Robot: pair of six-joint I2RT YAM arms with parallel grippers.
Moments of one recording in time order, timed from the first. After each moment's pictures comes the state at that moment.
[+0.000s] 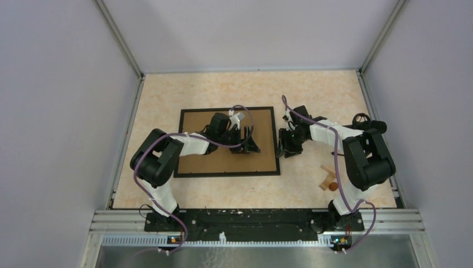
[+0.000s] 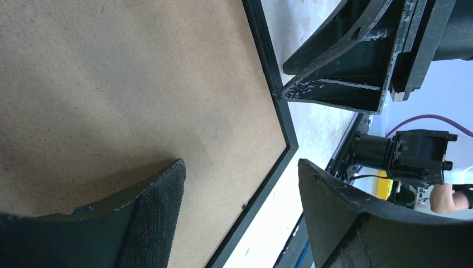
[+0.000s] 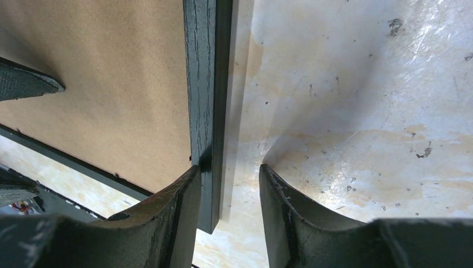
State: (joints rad) left arm -0.55 1.79 0.85 0.26 0.65 -0.65; right arm 0.38 1.68 0.96 -0.51 -0.32 0.34
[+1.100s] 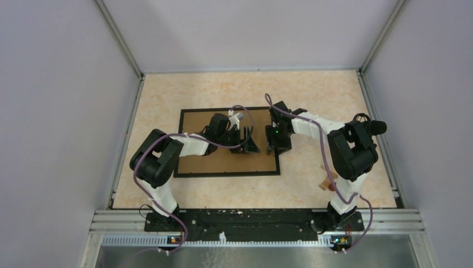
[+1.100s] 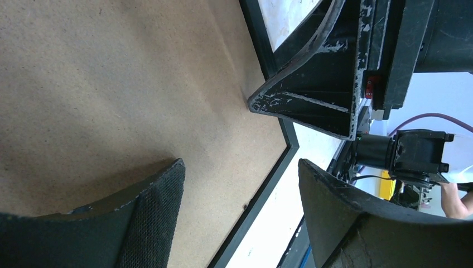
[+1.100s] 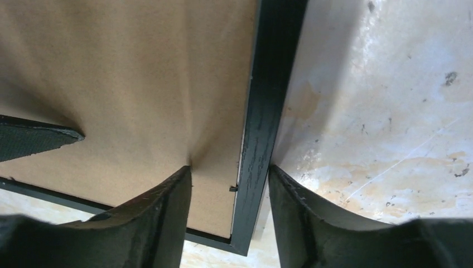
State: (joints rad) left arm -0.55 1.79 0.84 0.29 0.65 -0.65; right arm 0.53 1.84 1.19 -0.66 -0.12 0.46
